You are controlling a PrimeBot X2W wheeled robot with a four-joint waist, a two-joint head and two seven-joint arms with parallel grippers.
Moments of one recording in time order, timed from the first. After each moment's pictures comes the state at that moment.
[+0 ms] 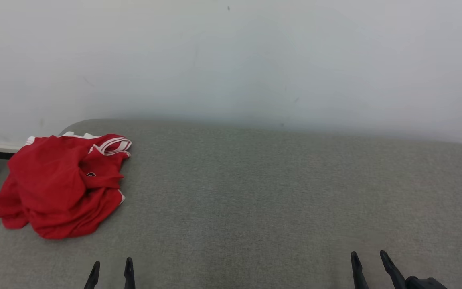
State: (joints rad) left arm 0.07 0.05 -0.02 0.25 -0.19 -0.07 -0.26; right arm 0.11 -0.05 0.03 0.22 0.17 0.13 -0.17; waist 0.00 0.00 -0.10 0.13
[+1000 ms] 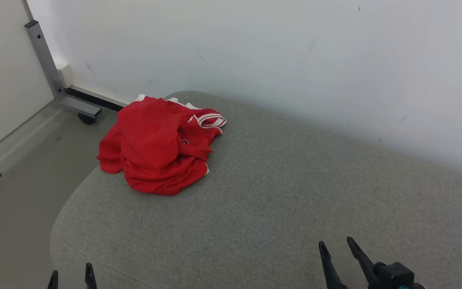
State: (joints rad) left arm 0.12 0.06 0.12 0.19 -0.17 -0.05 -0.26; right arm 0.01 -0.05 0.15 0.29 0.17 0.13 -0.19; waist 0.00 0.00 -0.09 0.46
